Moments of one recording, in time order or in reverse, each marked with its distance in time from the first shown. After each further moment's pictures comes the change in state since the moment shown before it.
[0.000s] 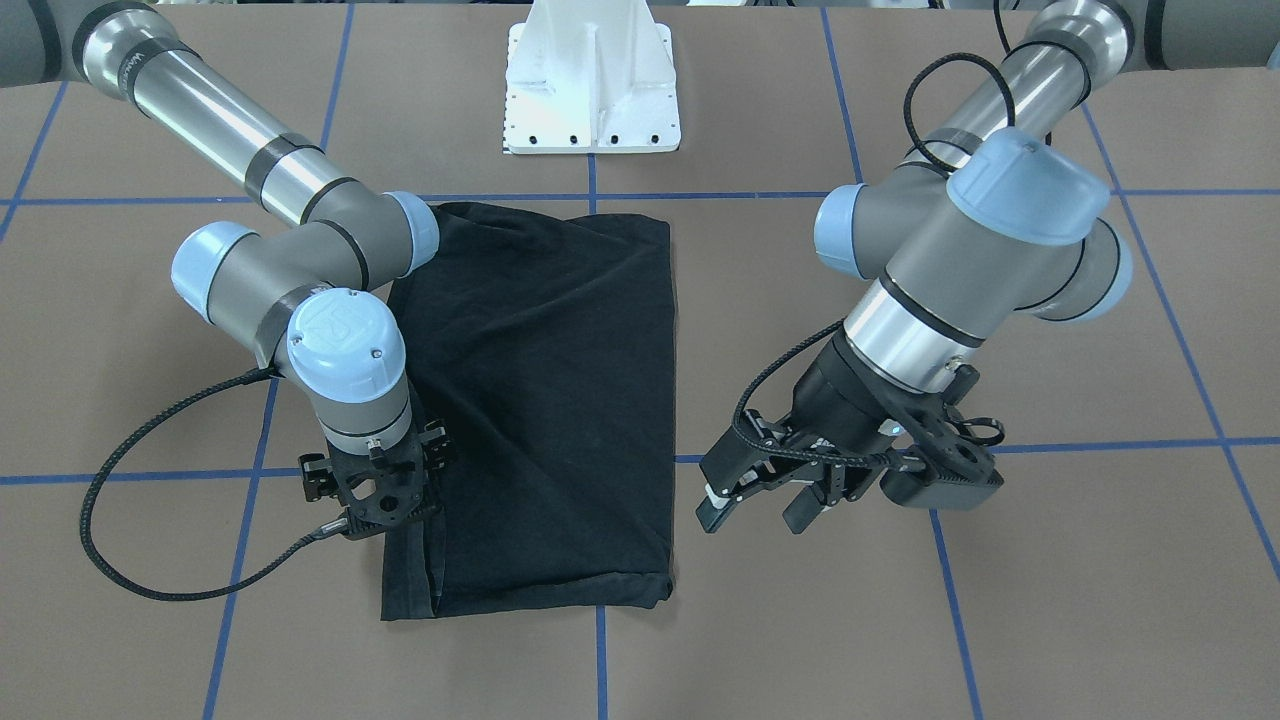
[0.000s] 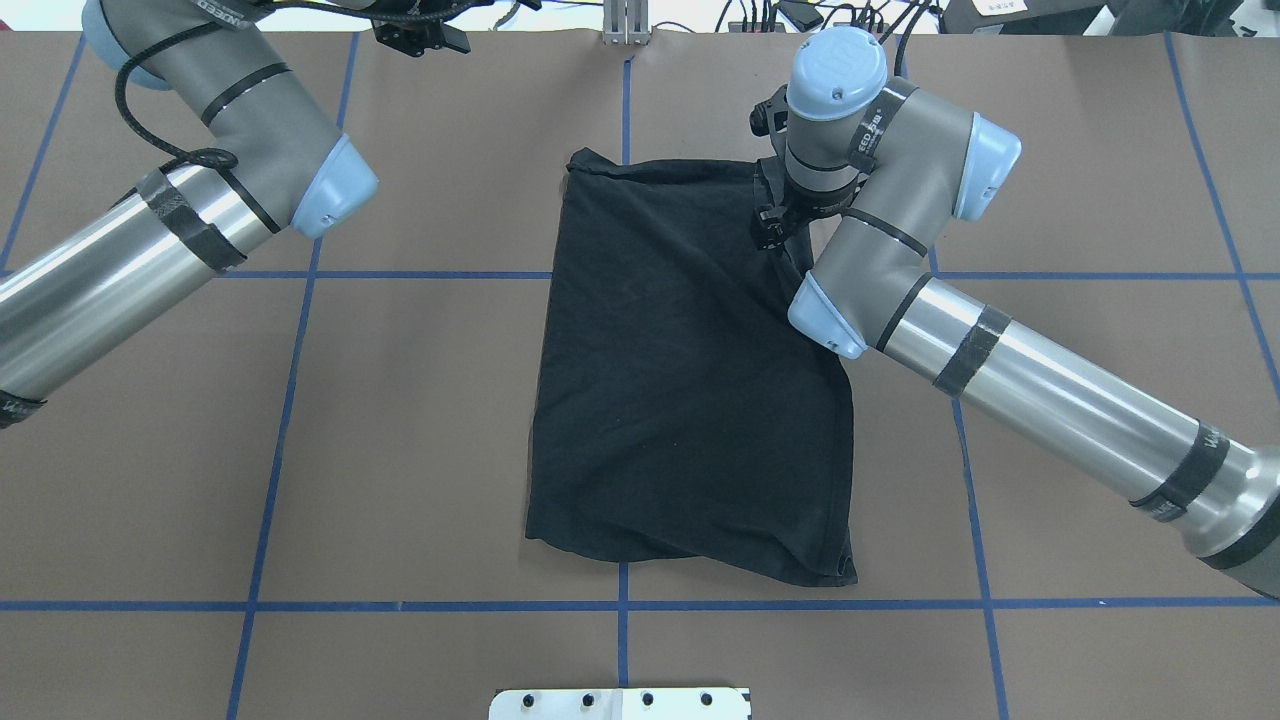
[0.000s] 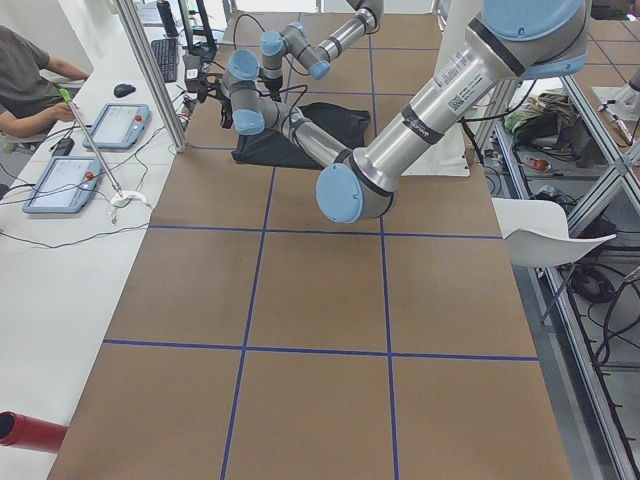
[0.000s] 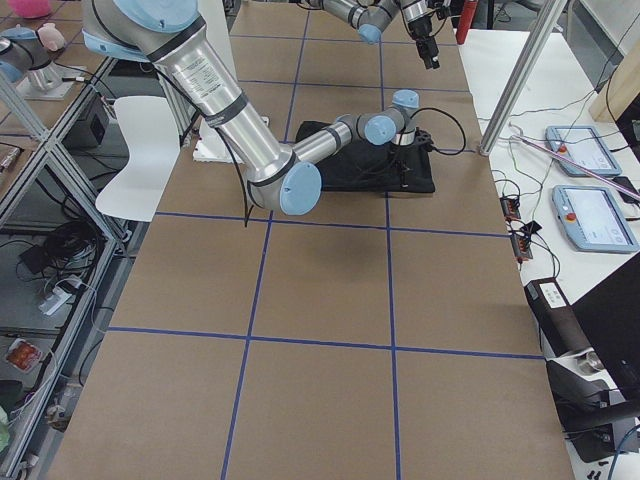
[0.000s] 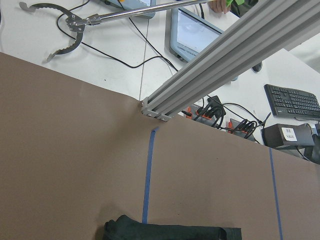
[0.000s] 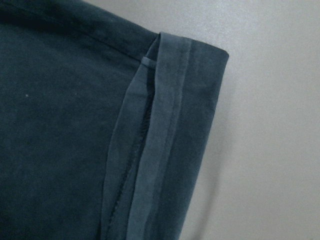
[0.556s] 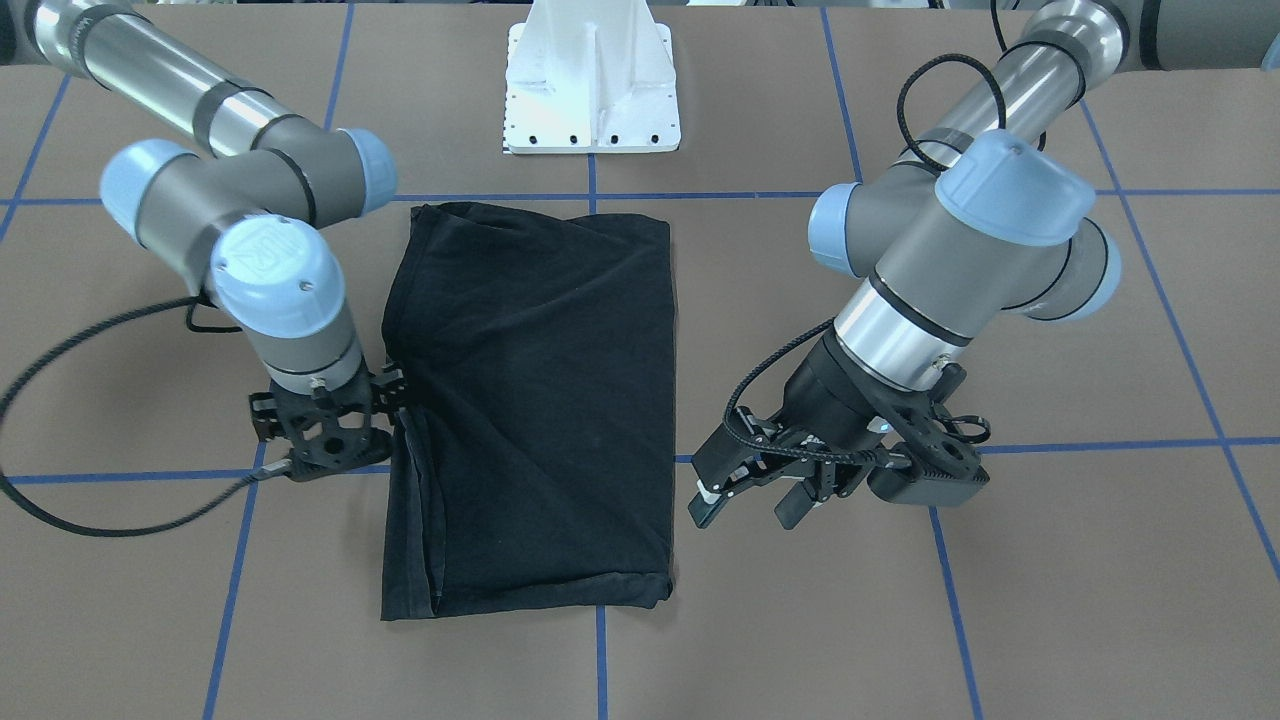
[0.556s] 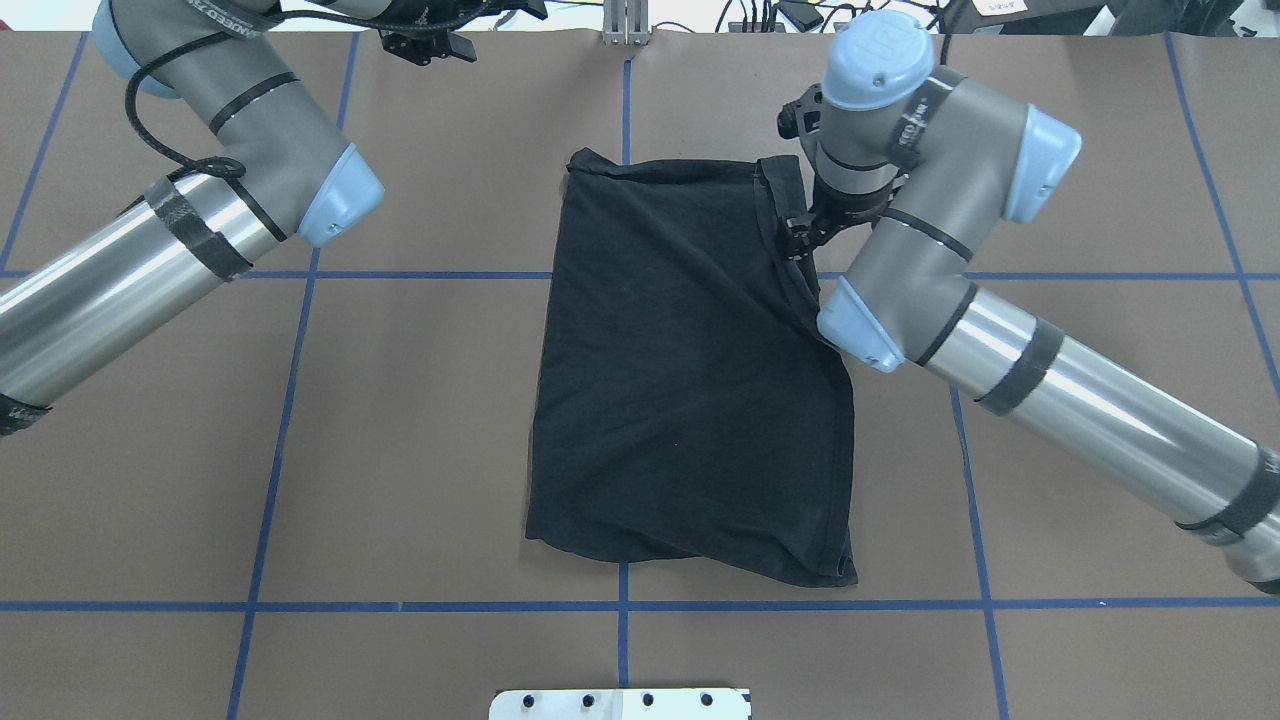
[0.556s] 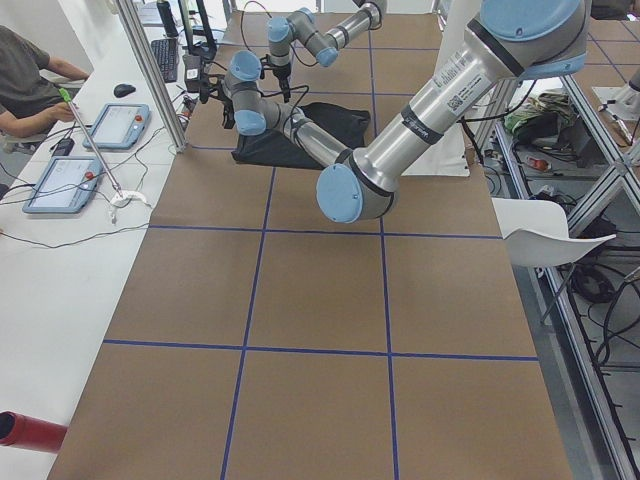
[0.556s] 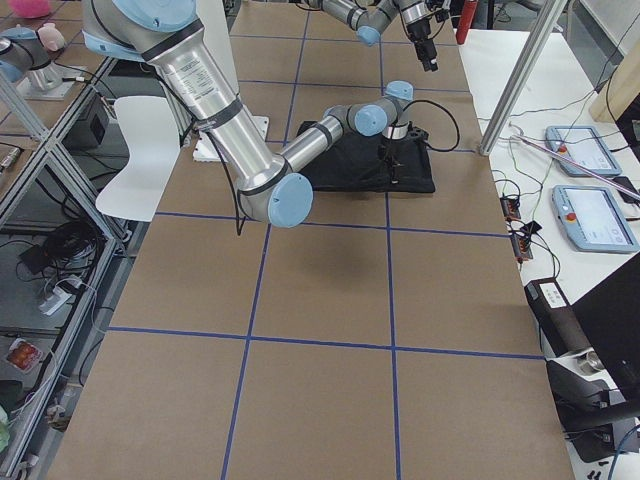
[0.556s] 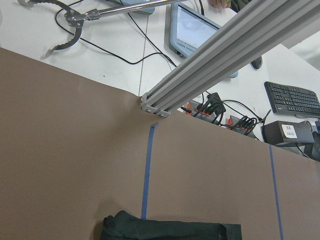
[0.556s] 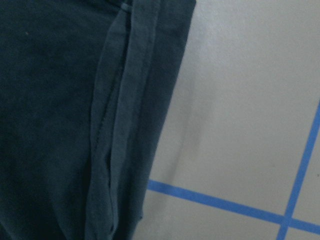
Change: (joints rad) left arm 0.012 0.000 0.000 0.000 0.004 -0.001; right arm 0.008 -0.056 0.162 -0.146 0.024 -0.019
